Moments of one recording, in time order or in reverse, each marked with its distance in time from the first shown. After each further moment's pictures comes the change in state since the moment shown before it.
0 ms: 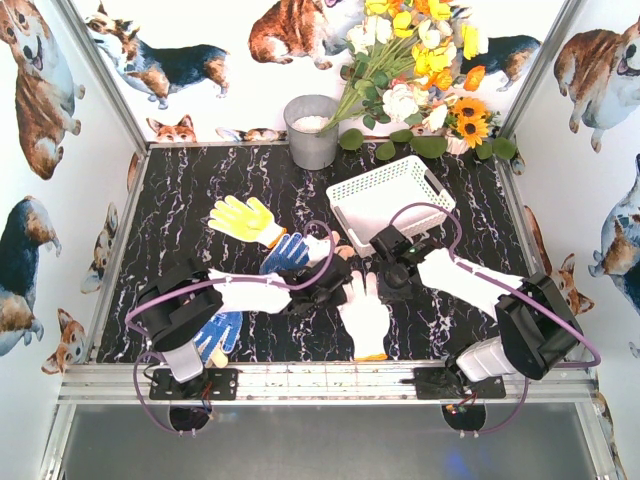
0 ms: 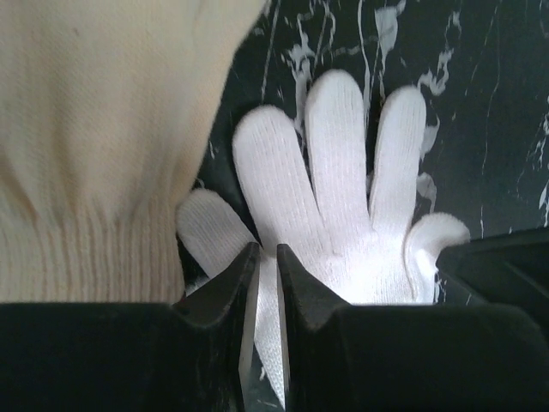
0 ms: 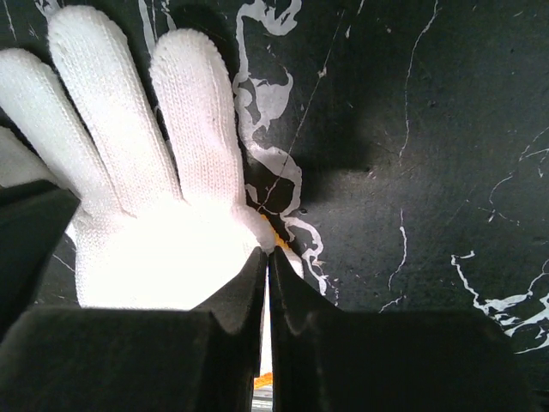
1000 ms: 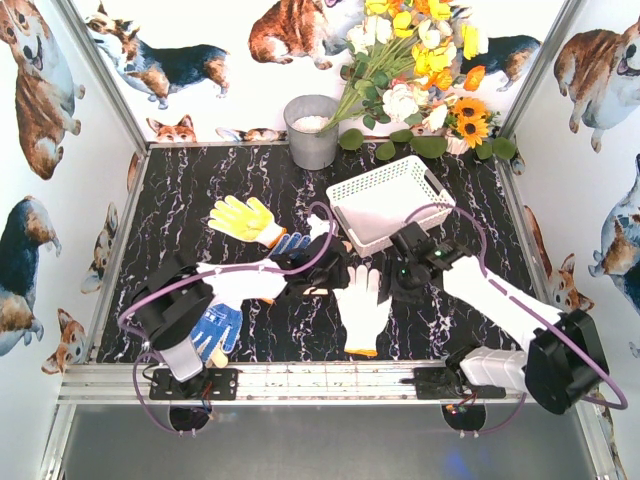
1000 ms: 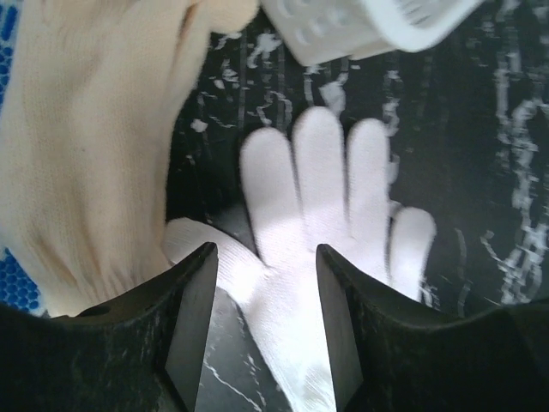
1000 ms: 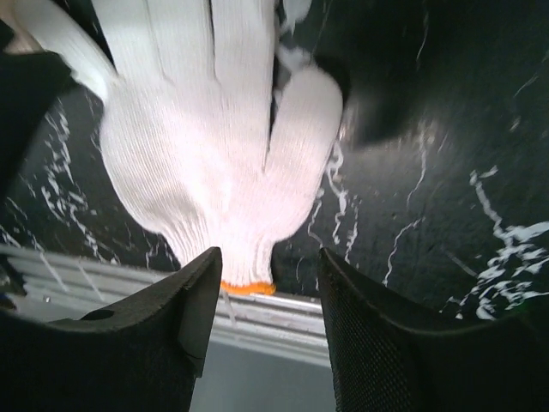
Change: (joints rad) left arm 0.096 -0.014 0.075 -0.020 0.053 0.241; right arm -0.061 -0.194 0.013 -0.136 -0.139 0.001
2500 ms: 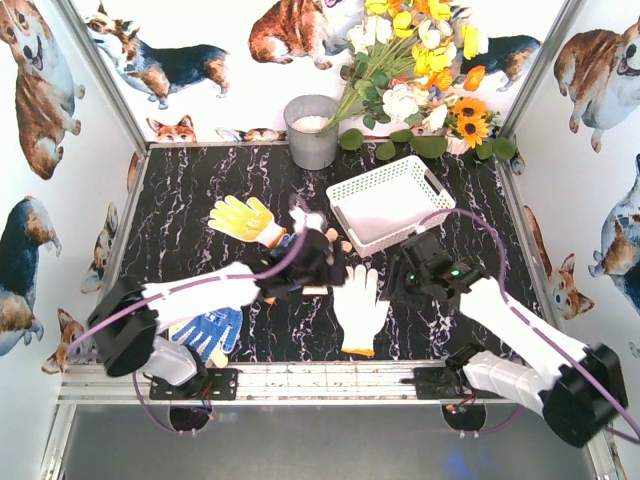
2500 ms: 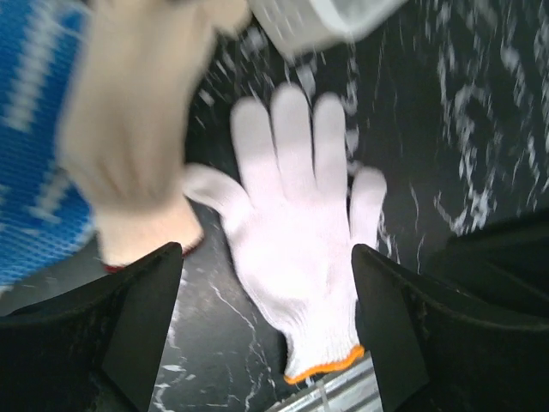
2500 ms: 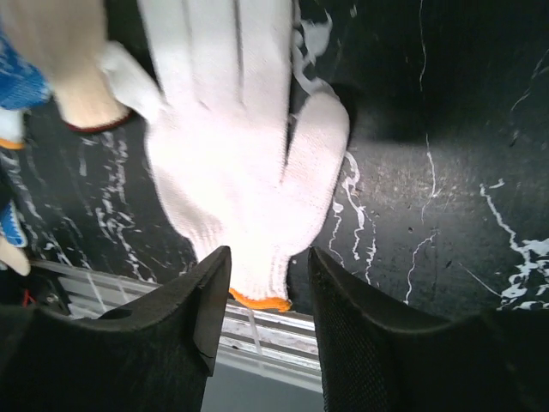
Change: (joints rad) left arm -0.045 -0.228 -0.021 -0.179 0.001 -0.030; right arm 0.002 -0.168 -0.140 0.113 -0.009 0.103
